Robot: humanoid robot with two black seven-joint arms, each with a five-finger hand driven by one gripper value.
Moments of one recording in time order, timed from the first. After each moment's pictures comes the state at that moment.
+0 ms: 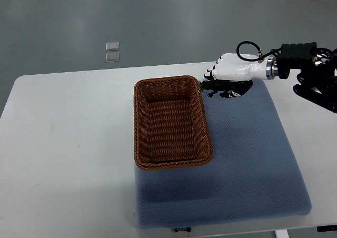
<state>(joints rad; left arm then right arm) 0.00 0.00 -0.11 -0.16 0.04 0.00 0.01 1.22 -0.43 -0.05 0.78 -1.73 -0.14 0.61</state>
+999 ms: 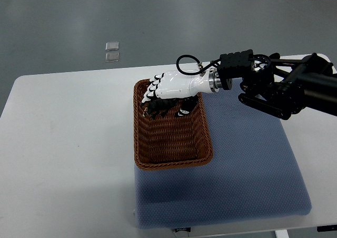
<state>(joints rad) 0.00 0.00 -0.11 -0.16 0.04 0.00 0.01 1.24 -0.20 -0.04 0.82 -1.70 -0.07 0.61</state>
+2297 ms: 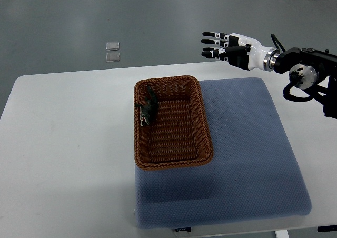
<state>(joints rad) 0.00 0.00 -0.11 -0.16 0.04 0.00 0.01 1.15 -0.37 -0.02 0.66 0.27 0.40 0.10</state>
